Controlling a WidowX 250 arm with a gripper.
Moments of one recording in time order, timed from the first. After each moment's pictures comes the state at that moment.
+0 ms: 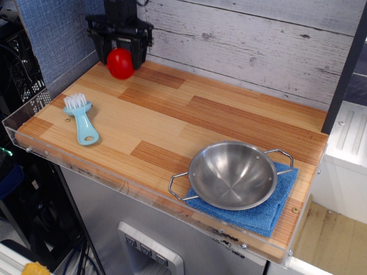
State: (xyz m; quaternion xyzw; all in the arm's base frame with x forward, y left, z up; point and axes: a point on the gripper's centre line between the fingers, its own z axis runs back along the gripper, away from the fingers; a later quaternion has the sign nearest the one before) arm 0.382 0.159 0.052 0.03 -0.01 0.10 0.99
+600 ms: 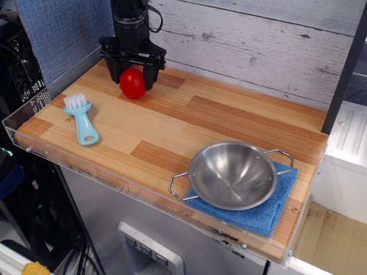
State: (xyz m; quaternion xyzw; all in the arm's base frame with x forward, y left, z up) arm 0.382 0.143 0.031 0.05 -0.05 0.10 0.99
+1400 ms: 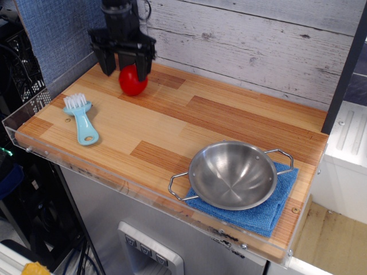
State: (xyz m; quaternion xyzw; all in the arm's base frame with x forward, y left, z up) arm 0.375 0.150 0.056 0.02 -0.06 0.09 0.99
